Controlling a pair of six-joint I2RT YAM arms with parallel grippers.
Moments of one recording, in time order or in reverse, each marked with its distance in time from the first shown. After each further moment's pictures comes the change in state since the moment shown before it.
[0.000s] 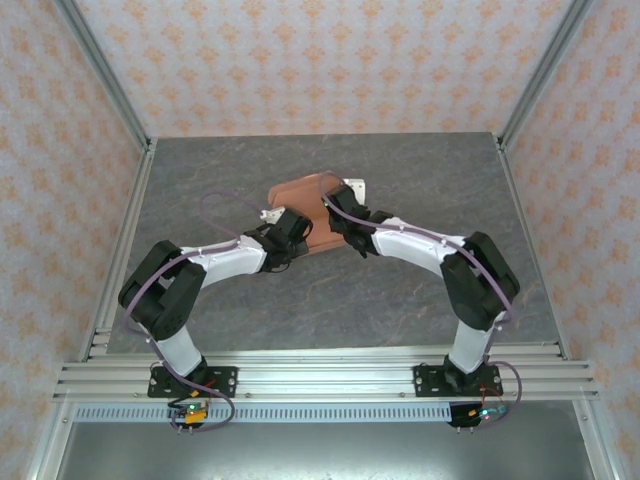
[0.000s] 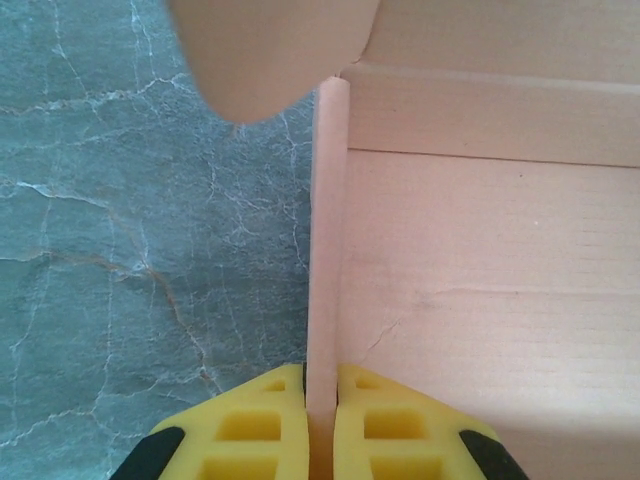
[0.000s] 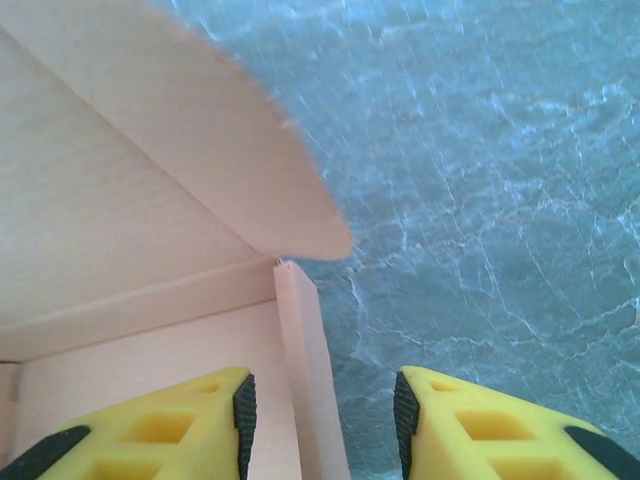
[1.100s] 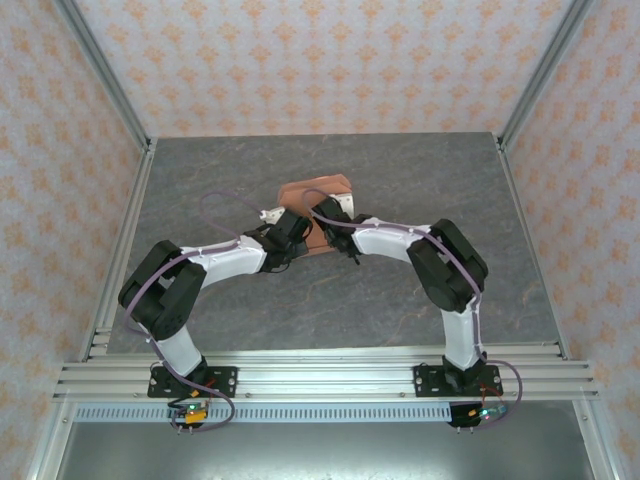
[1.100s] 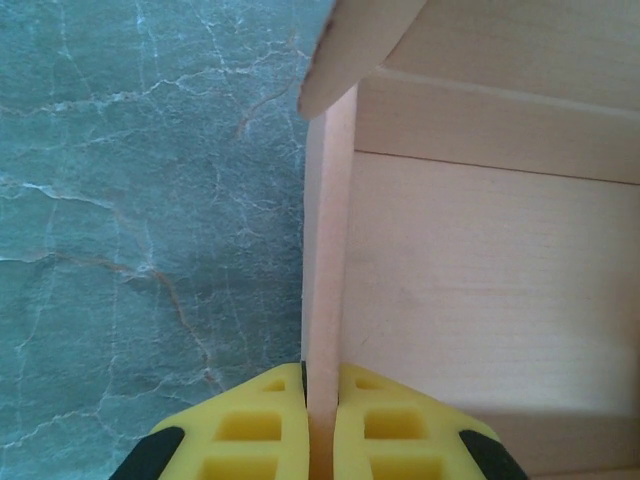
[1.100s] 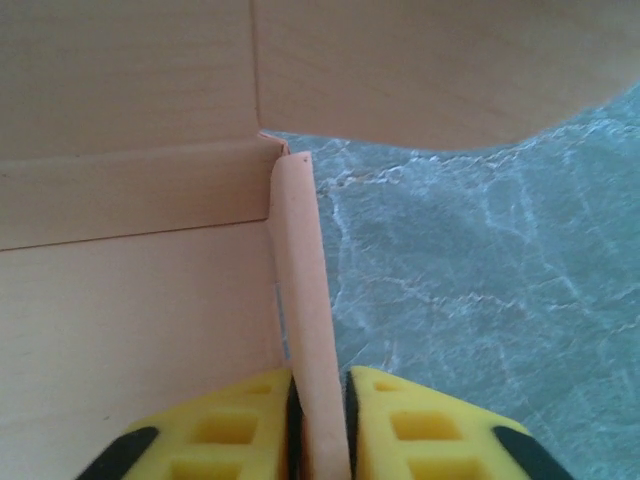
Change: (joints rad) left arm 0.000 0.000 -0.002 0.004 -0.007 -0.003; right arm 0.025 0.245 0.093 -0.098 0.106 -0.070
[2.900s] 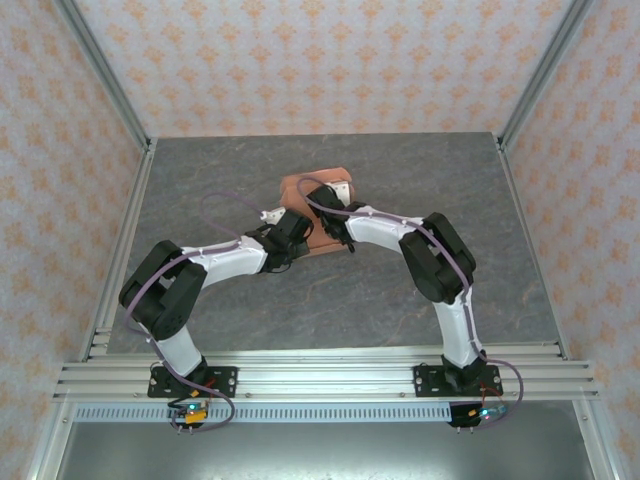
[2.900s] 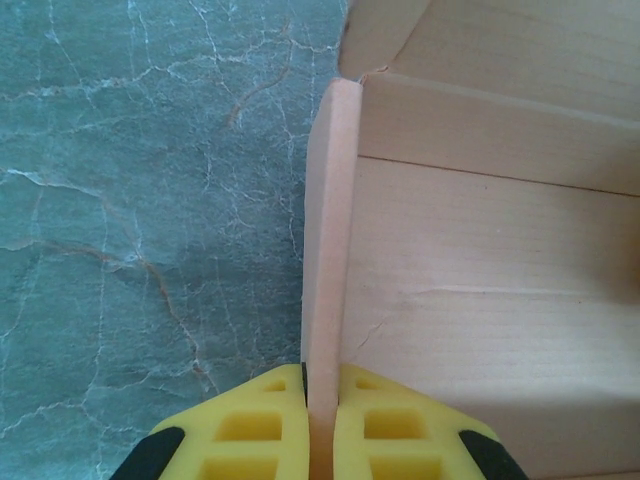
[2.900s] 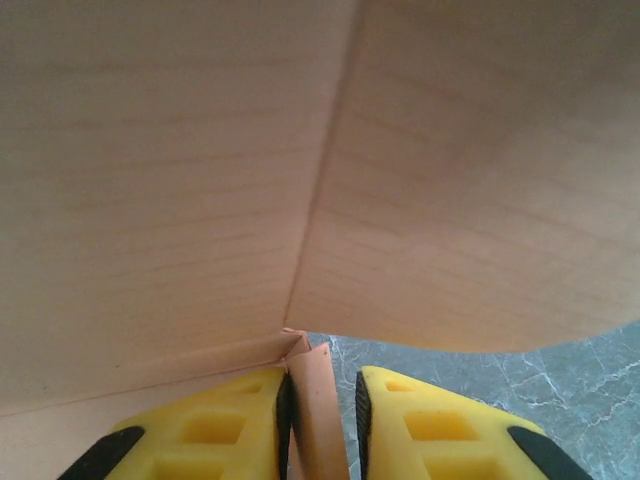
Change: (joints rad) left arm -0.007 0.005 0.001 -0.003 0.007 -0.018; right arm -0.026 0.085 0.163 -0.069 0.027 -0.037
